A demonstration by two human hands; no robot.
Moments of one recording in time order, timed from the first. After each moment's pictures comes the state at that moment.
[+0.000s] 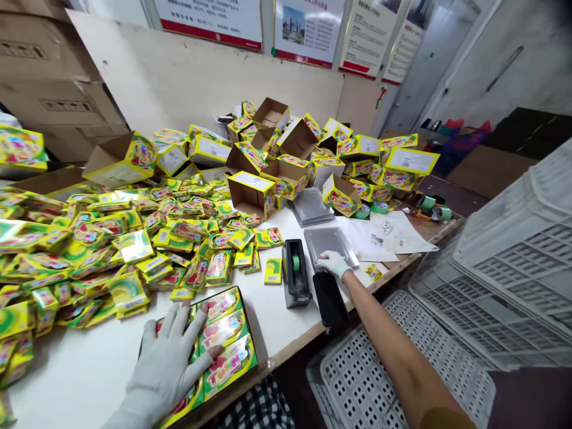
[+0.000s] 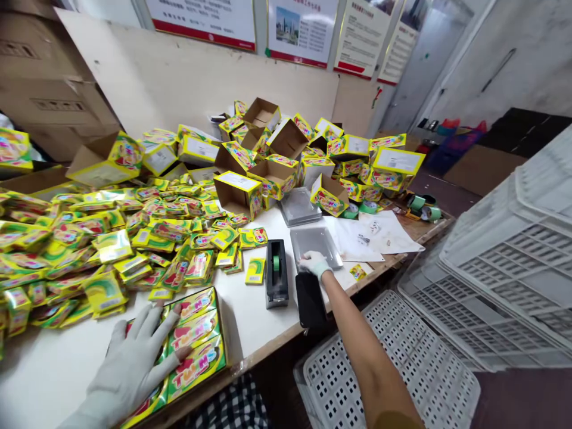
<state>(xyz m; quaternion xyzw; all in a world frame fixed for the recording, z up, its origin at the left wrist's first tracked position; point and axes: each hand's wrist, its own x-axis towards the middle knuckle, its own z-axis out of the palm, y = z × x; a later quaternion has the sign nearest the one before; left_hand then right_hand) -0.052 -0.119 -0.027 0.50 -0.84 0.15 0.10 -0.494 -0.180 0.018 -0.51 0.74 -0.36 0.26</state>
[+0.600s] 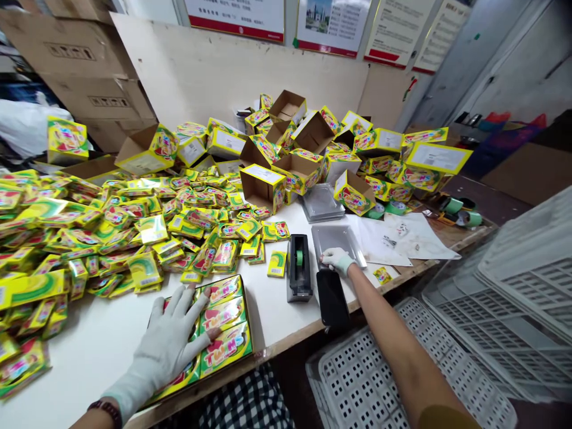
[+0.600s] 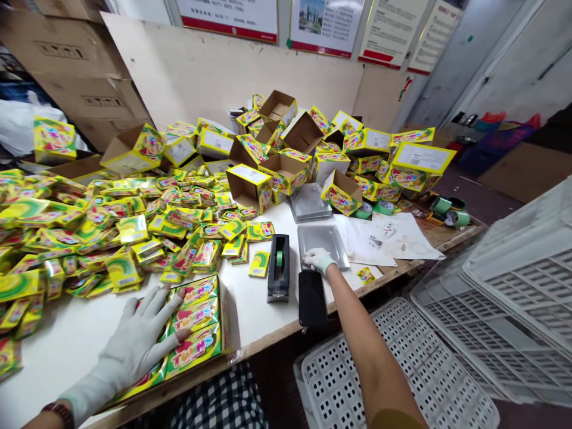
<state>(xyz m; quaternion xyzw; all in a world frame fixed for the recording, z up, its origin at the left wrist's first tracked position) -0.057 -0.114 -0.018 0.51 -0.85 0.13 0.09 -0.506 -0.196 0.002 -0.51 0.73 -0.28 0.36</state>
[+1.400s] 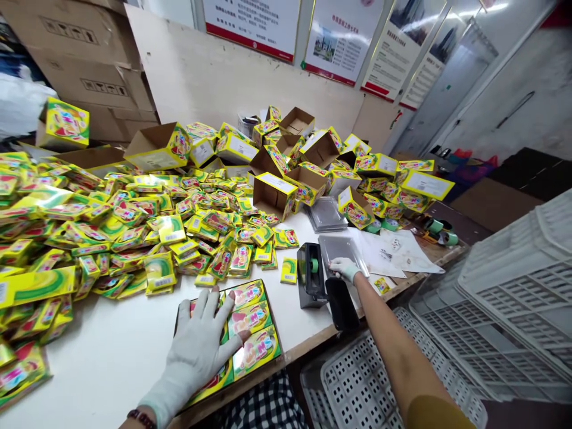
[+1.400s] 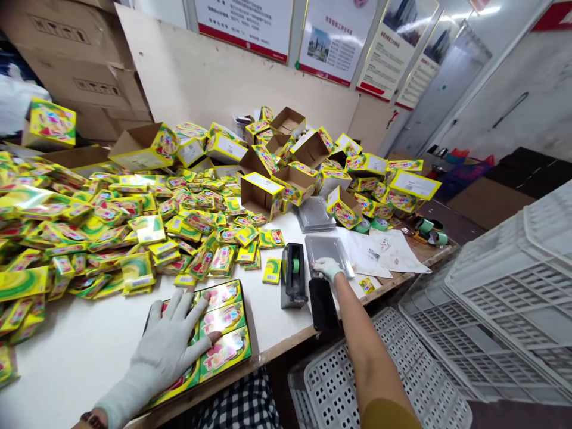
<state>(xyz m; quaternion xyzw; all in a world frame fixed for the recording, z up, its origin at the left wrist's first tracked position) -0.052 -0.106 -0.015 0.51 -0.83 0.08 0.18 -0.458 -0.184 0.024 -0.46 0.78 -0.29 0.33</state>
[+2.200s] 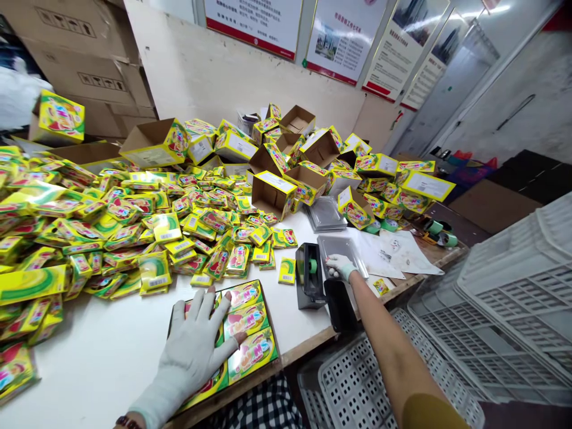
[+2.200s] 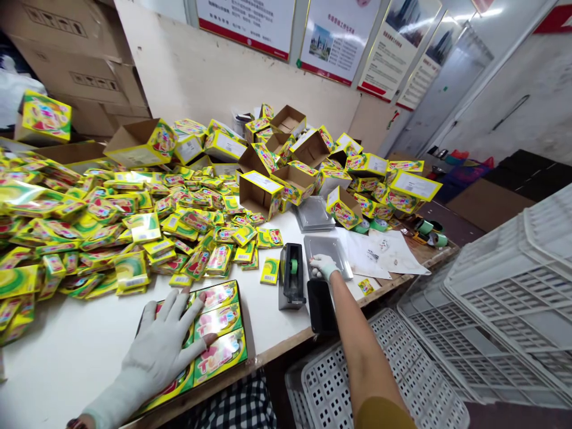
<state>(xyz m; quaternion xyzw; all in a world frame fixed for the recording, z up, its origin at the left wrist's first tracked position) -0.052 -0.108 -0.019 0.51 -0.84 0.12 0.16 -0.502 -0.228 -0.031 -0.44 0.71 -0.36 0.42</state>
